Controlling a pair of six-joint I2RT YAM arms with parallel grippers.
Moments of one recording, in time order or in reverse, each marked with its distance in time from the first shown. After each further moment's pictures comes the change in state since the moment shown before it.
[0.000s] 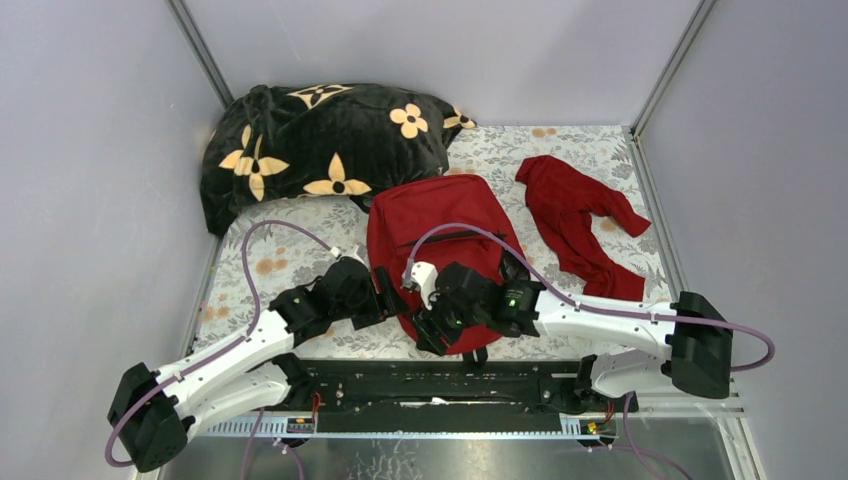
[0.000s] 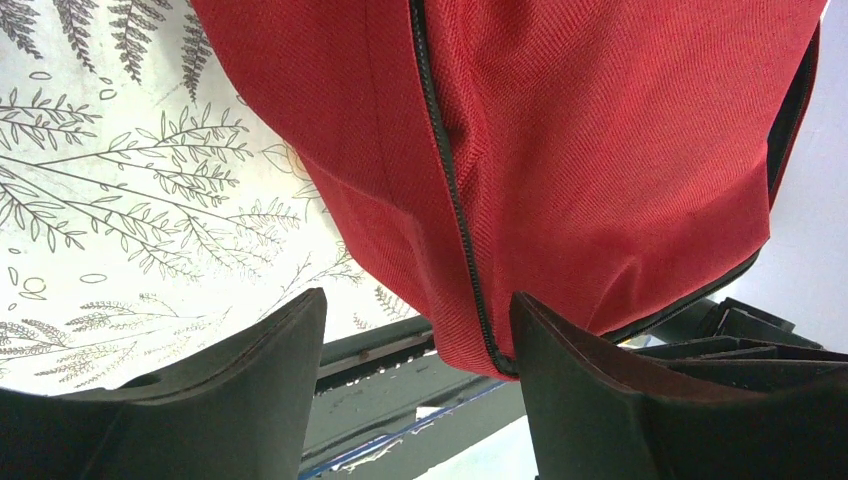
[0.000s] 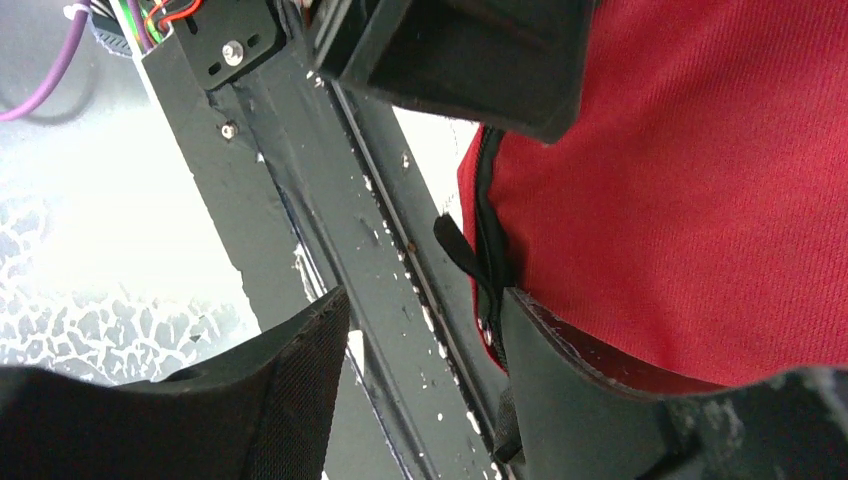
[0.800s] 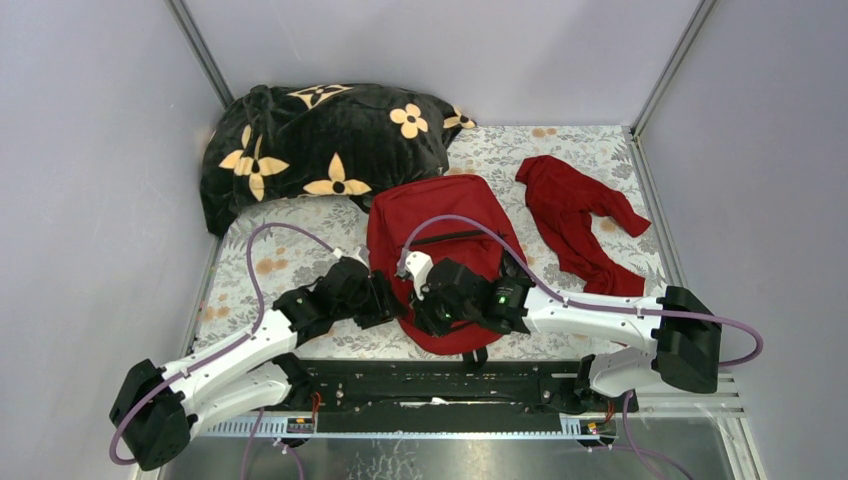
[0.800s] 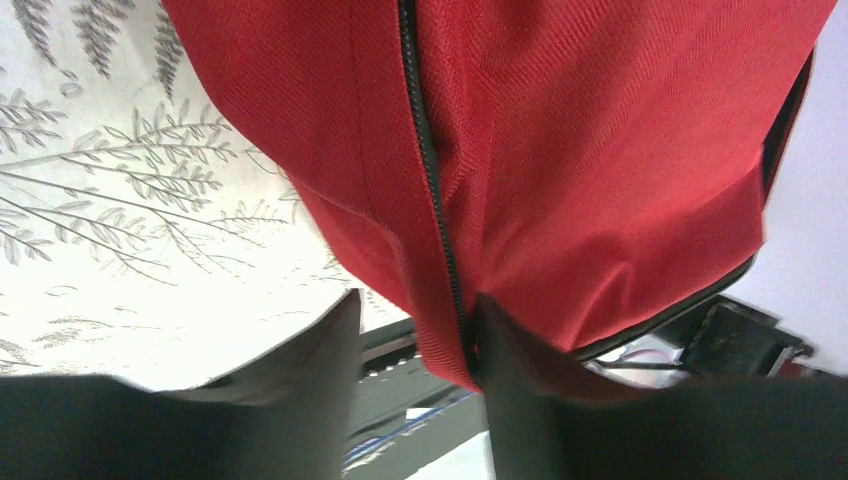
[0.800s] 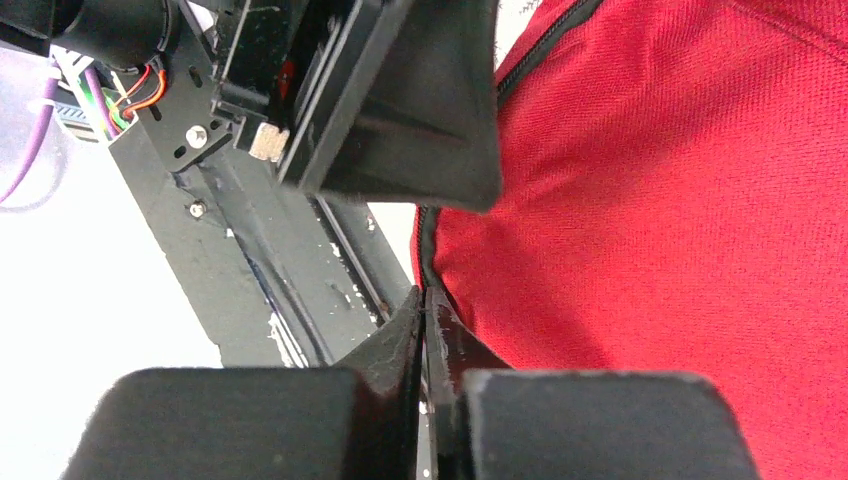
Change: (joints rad) left arm 0.016 0.020 -0.030 0.055 0.055 -0.008; right arm 0.000 0.071 0.042 0.082 0.114 0.027
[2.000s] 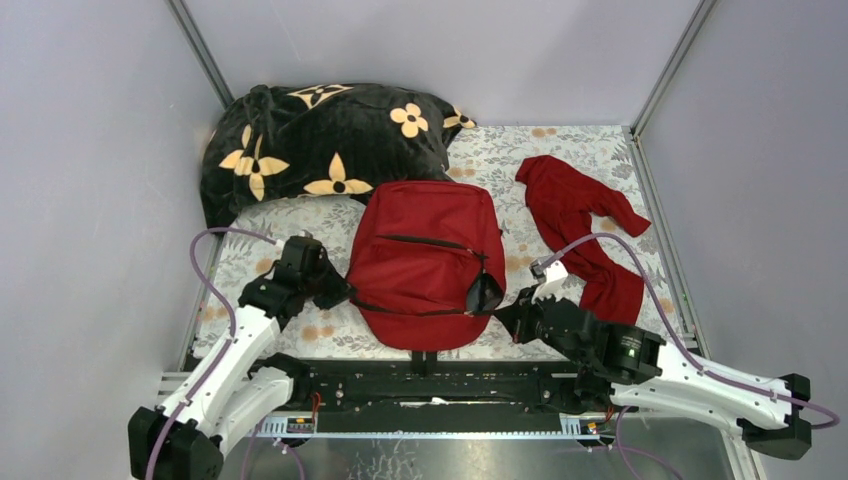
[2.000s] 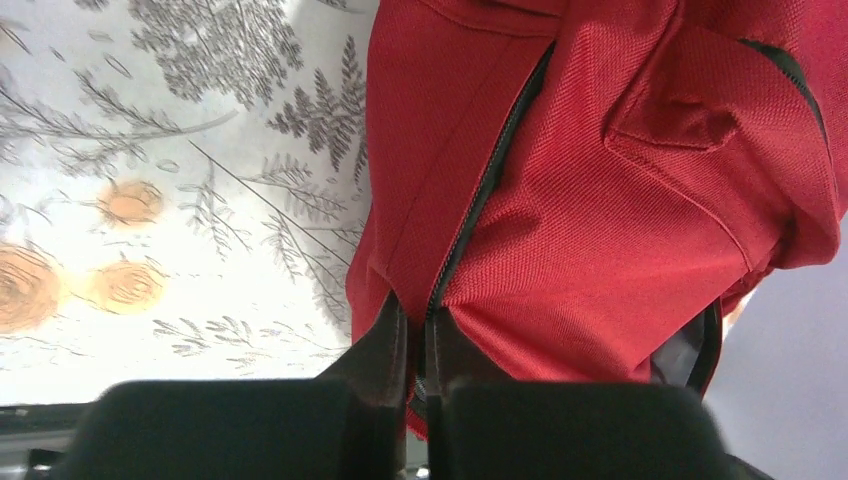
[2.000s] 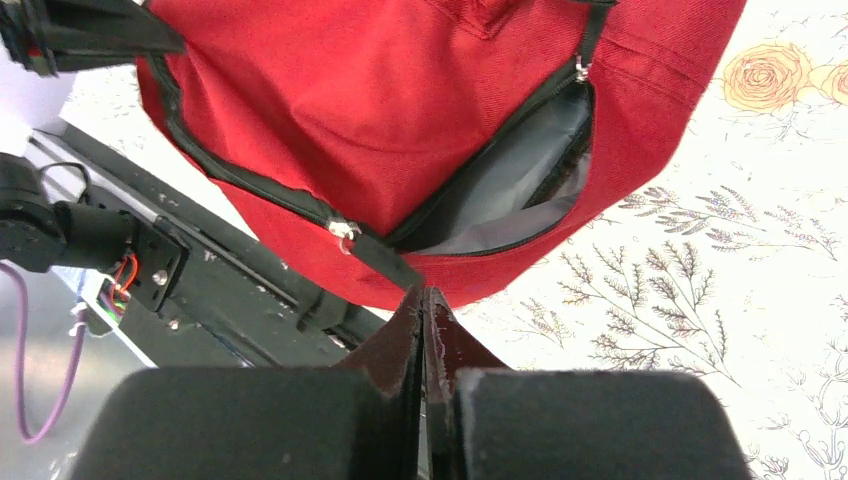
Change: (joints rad) left arm 0.404 -0.078 0.098 -0.261 -0.031 0.099; right arm 0.007 -0.916 -0.432 -0.256 0.494 0.436
